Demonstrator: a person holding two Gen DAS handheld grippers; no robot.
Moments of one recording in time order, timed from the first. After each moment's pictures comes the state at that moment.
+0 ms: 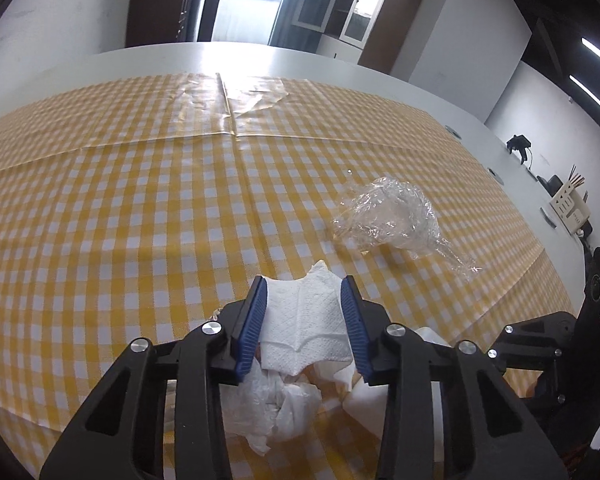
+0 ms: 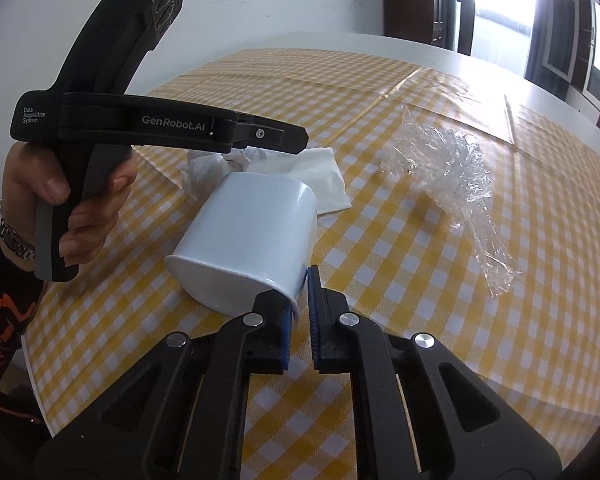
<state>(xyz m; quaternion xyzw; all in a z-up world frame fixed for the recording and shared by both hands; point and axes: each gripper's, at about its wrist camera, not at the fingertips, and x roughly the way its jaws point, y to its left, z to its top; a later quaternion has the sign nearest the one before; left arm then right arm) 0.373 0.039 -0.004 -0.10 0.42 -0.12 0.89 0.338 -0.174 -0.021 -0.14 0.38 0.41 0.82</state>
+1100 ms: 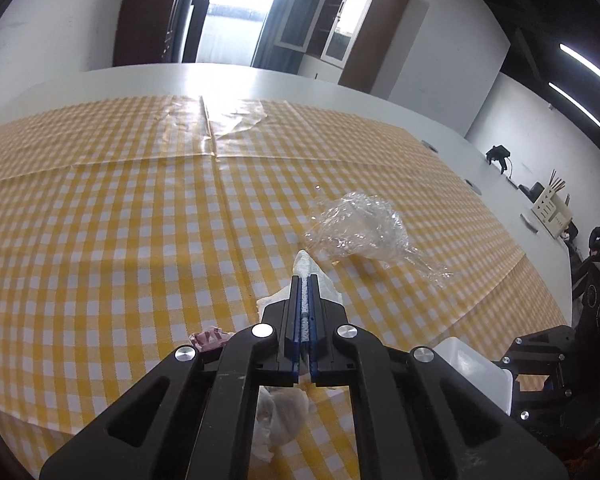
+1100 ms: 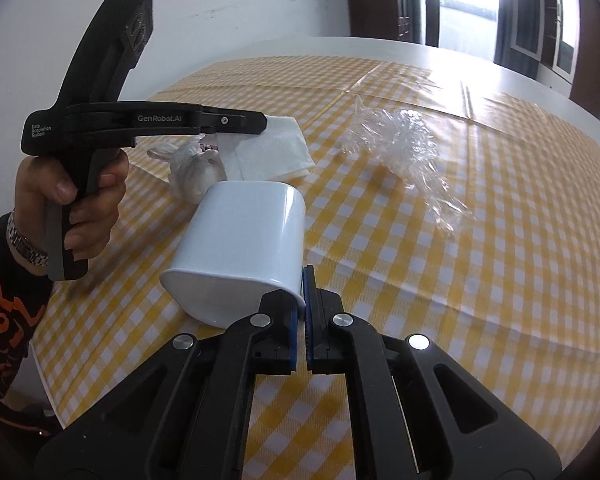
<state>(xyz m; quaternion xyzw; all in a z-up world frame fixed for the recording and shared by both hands) 0.348 0.036 0.011 -0.10 0.37 -0.15 0.91 0.314 -0.217 -0.015 -0.09 0.39 0.36 0.85</state>
